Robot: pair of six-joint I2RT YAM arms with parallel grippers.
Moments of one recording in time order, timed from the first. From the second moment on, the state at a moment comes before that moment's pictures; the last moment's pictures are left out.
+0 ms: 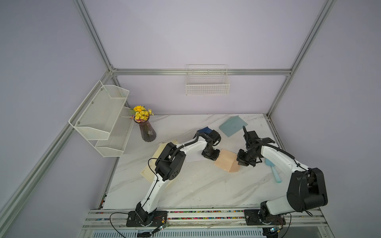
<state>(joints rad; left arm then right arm) -0.77 2.28 1.83 -0.83 0.24 -0.29 0.18 1.48 1.05 -0.99 -0.21 0.61</state>
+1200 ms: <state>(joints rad) -0.81 2.24 1.75 -0.80 0.26 -0.24 0.18 1.51 0.92 -0.71 -0.51 0.72</state>
